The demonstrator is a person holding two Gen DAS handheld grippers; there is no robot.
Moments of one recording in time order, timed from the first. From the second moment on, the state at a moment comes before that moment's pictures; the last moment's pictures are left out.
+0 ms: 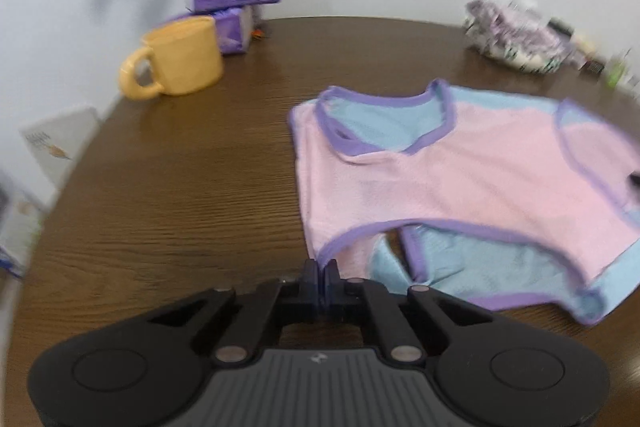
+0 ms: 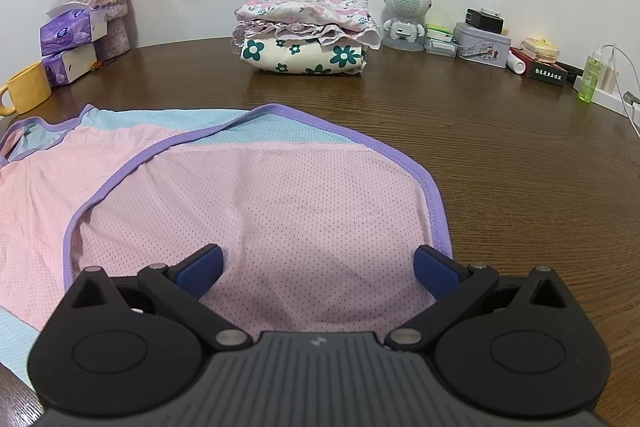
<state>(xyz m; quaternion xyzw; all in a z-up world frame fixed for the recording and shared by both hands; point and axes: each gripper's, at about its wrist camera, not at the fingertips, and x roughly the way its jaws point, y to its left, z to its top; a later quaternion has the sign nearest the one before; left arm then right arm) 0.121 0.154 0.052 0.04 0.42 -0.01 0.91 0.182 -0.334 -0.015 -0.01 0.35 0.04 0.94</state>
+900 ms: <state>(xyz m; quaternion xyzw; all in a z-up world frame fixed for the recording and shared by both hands) 0.115 0.091 0.050 0.16 0.41 -0.06 0.90 0.181 -0.335 -0.016 -0.01 0.34 0.04 0.94</state>
